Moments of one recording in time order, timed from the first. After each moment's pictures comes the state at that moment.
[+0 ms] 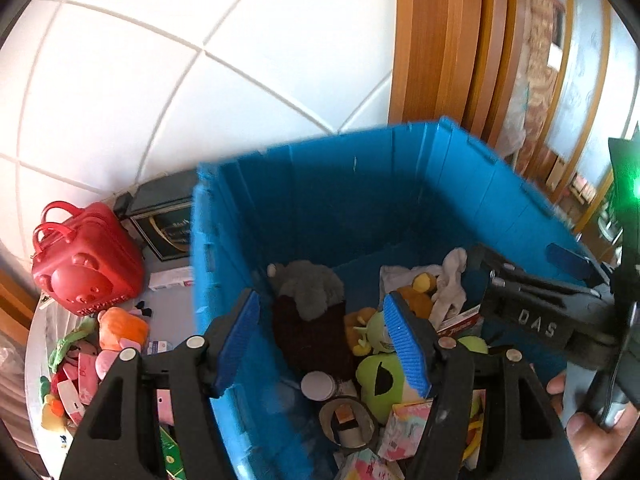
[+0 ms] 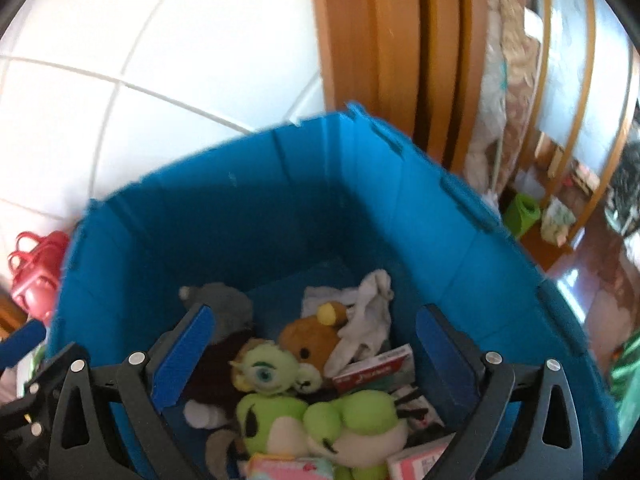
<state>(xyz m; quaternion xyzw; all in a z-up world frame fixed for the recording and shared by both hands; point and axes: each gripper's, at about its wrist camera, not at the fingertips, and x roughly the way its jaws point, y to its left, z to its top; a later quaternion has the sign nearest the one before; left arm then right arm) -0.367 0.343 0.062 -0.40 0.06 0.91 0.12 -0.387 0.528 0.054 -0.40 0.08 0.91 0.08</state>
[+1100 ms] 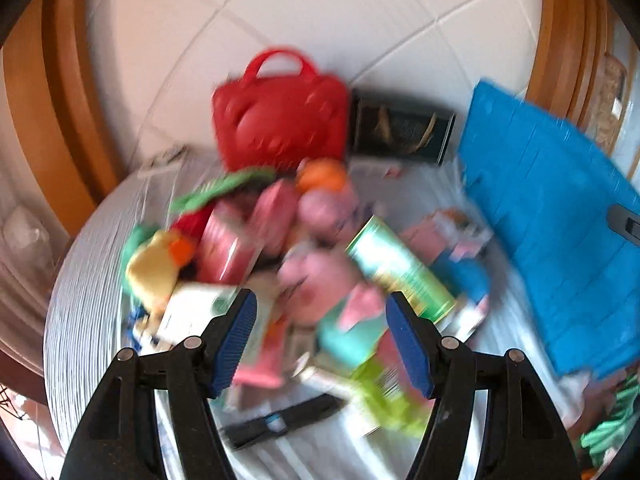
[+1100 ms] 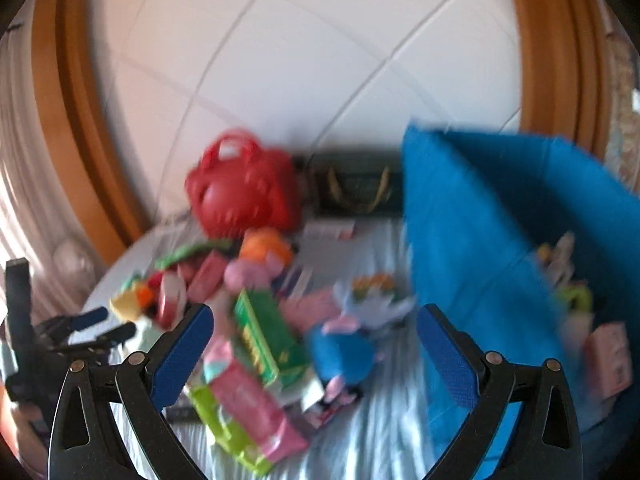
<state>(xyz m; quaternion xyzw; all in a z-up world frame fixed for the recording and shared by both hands) -0.182 -0.078 -0.080 -0.41 -0.02 0.91 0.01 -0.196 0.212 0.010 -0.34 0.02 0.93 -0.15</state>
